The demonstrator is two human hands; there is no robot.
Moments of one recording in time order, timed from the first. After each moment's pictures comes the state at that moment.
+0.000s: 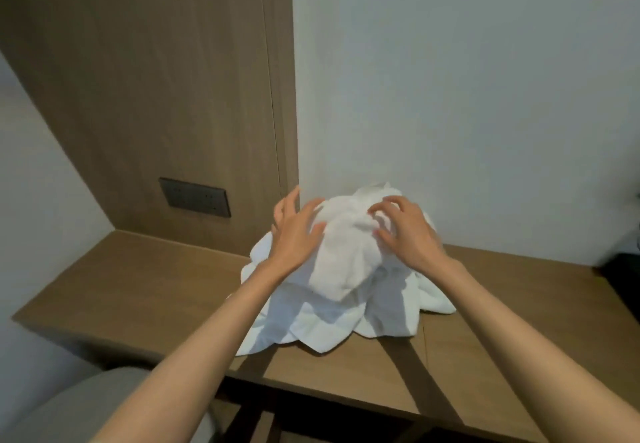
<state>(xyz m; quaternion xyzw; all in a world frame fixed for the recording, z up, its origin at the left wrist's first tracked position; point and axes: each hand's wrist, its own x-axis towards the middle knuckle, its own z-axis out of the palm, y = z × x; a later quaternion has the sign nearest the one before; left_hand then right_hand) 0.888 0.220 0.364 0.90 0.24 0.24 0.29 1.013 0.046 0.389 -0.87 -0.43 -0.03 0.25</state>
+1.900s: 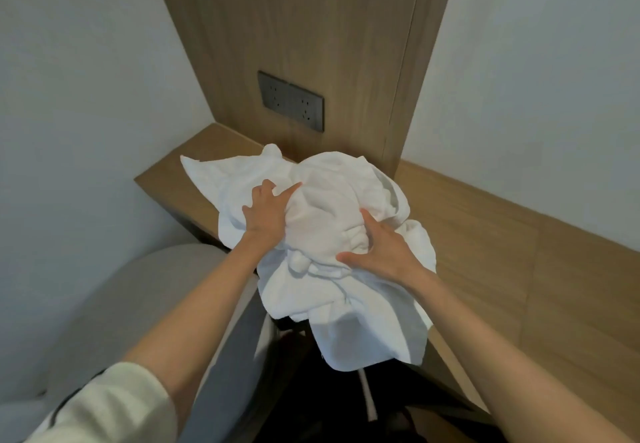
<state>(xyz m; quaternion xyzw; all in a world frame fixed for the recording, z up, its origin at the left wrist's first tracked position) 0.762 0.318 0.251 0.85 0.51 0.05 0.12 0.924 0.160 0.251 -0.78 -0.49 0.32 0.21</state>
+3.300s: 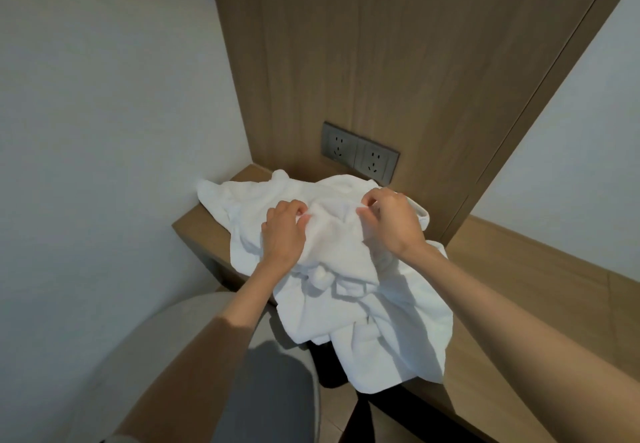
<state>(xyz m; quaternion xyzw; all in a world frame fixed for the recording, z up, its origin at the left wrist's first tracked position) 0.698 0.435 0.271 0.80 0.50 0.23 0.24 0.860 0.344 0.307 -0.80 -0.53 0.07 0.28</state>
